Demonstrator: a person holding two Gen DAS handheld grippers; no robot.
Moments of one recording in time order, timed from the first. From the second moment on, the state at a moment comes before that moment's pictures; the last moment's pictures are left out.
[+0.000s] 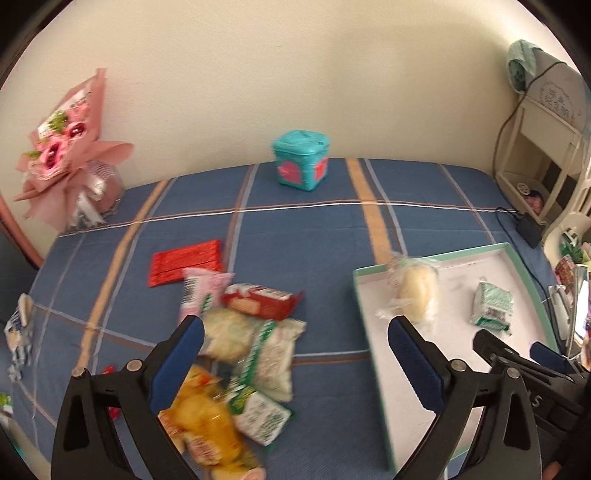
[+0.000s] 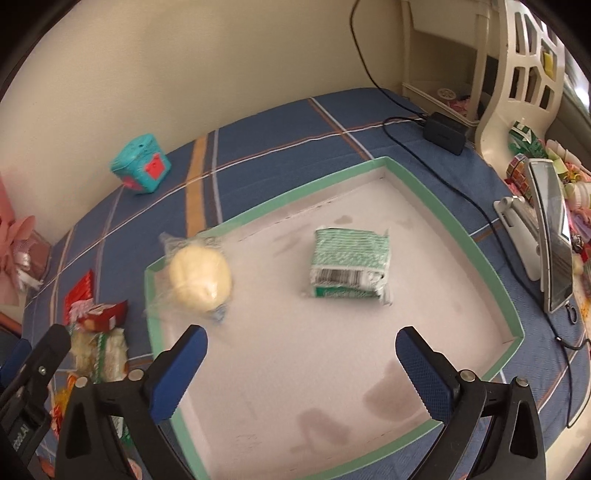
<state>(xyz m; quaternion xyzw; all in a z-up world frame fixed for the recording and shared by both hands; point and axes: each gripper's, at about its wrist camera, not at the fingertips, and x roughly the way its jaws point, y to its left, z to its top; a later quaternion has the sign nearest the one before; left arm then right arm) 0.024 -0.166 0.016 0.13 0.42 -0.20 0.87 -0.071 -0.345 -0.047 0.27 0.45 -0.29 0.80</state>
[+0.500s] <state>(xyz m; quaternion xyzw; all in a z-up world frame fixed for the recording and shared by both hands) 0.002 -0.110 0.020 0.15 0.42 -0.11 0.89 -0.097 -0.285 -0.008 0.21 0.42 -0.28 0.83</state>
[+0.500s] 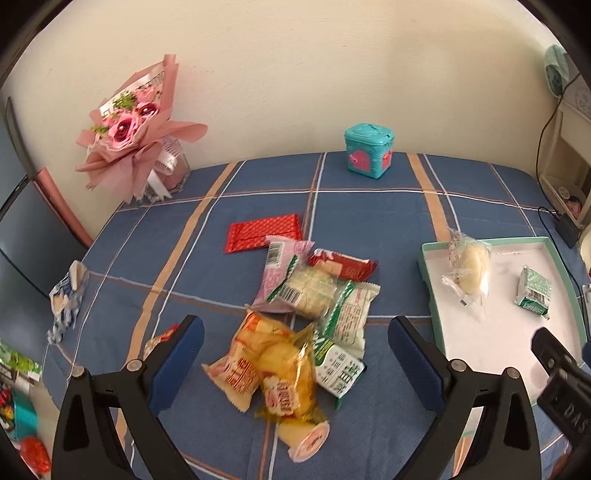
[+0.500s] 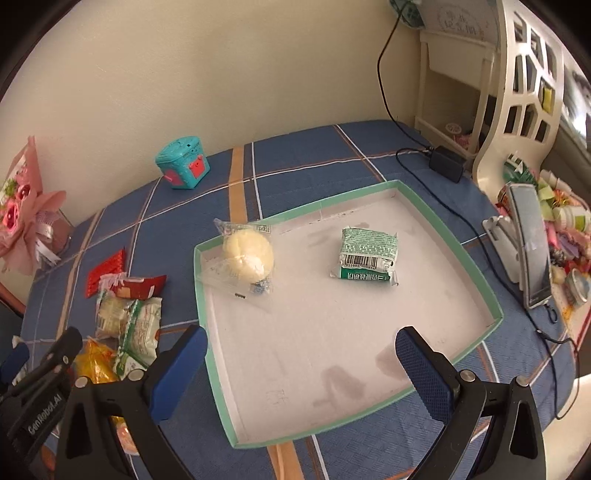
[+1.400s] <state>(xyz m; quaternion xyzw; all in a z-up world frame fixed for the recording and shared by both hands) 0.026 -0.036 -0.013 0.14 0.54 -0.03 0.83 -0.092 -0.225 -0.032 0.22 0.51 -0.23 0.80</state>
